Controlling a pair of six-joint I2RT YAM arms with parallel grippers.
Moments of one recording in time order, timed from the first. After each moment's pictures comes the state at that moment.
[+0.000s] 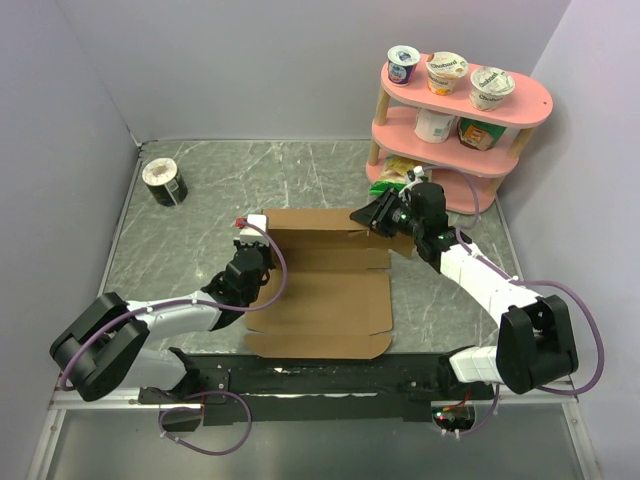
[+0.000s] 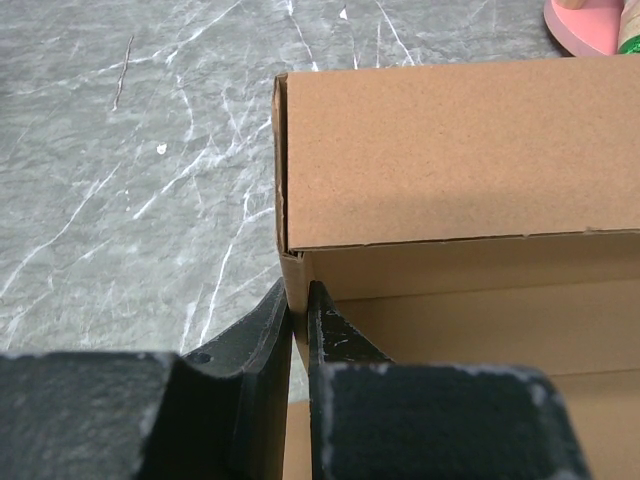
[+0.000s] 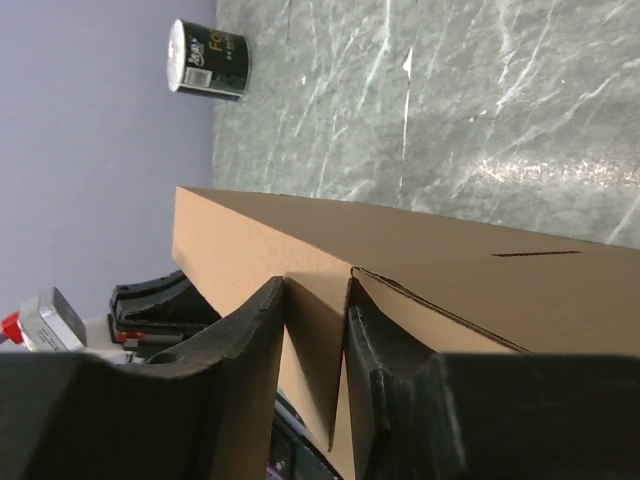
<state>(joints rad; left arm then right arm) -0.76 1.31 0.44 0.65 -0.62 -0.20 0.31 1.32 0.85 0.05 -0.38 0.90</state>
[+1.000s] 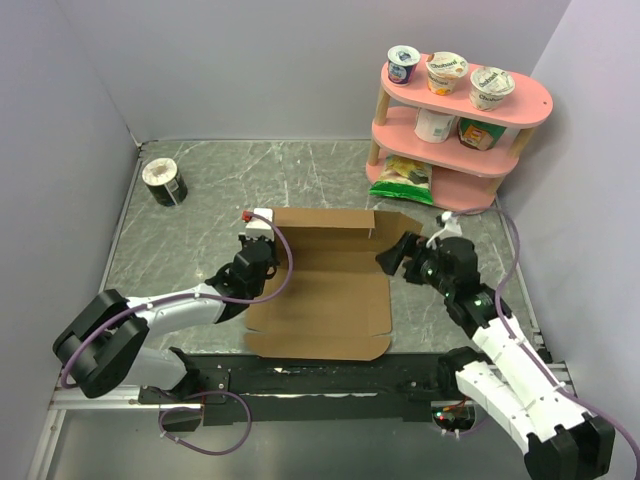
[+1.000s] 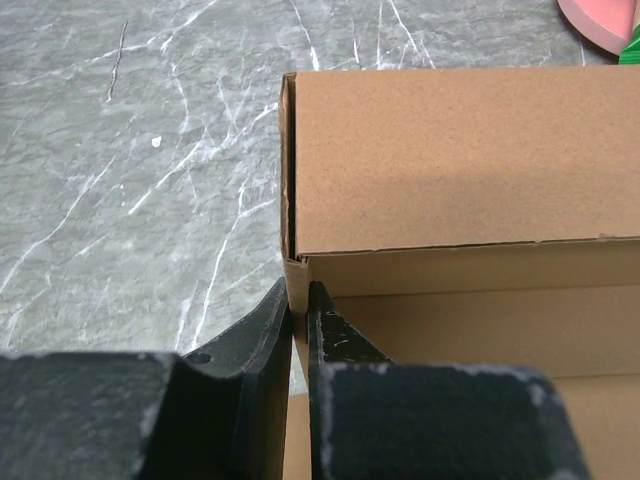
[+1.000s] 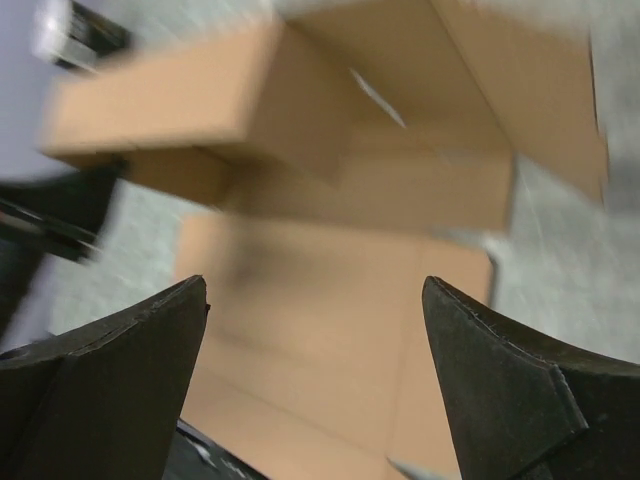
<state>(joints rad) -0.76 1.33 0.53 0.51 -0.64 -0.23 0.33 0.72 0.59 -0.29 -0.13 0.63</state>
